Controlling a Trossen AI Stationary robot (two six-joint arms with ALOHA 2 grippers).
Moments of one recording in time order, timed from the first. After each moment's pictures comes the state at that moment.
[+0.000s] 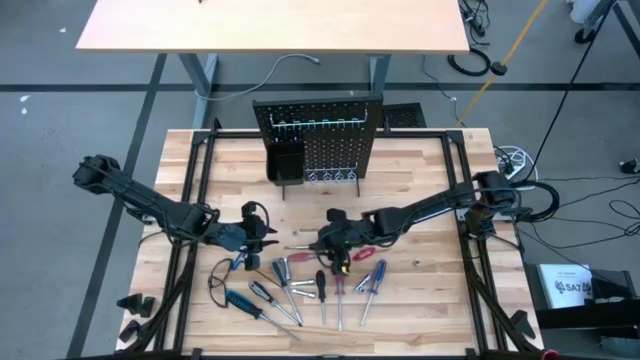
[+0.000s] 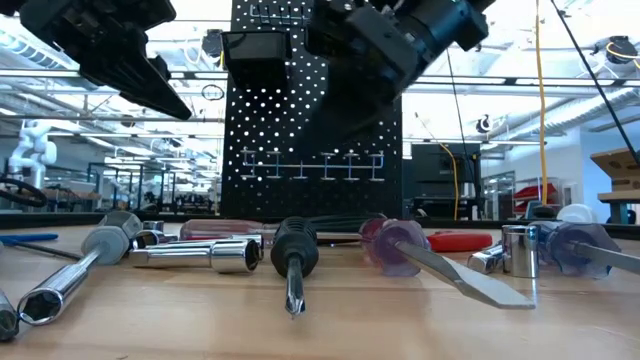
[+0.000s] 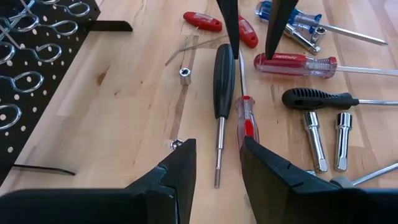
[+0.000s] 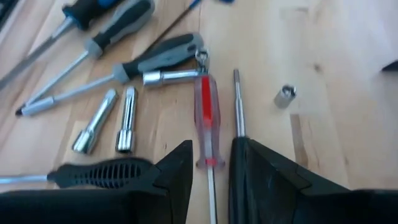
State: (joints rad) left arm -0.39 1.05 0.56 -0.22 -0.40 -0.31; right arm 0.17 1.84 1.18 -0.07 0.05 0.12
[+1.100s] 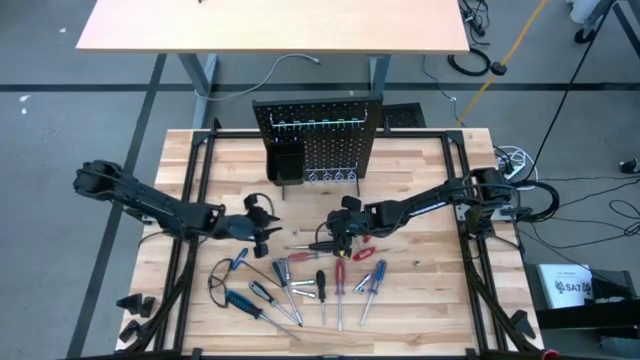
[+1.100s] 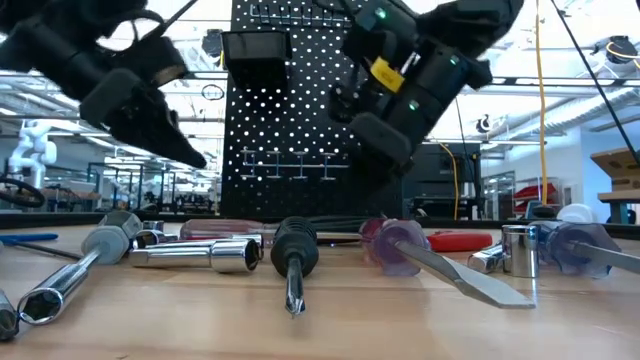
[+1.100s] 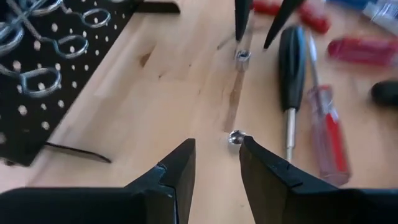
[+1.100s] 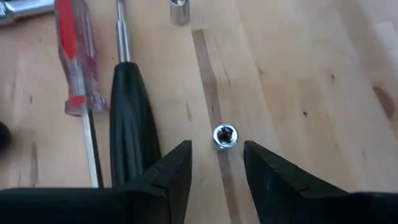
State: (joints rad) left arm -0.24 1.10 0.34 0.13 -0.41 -0.23; right arm 0.08 1.85 1.03 -0.06 0.18 0.23
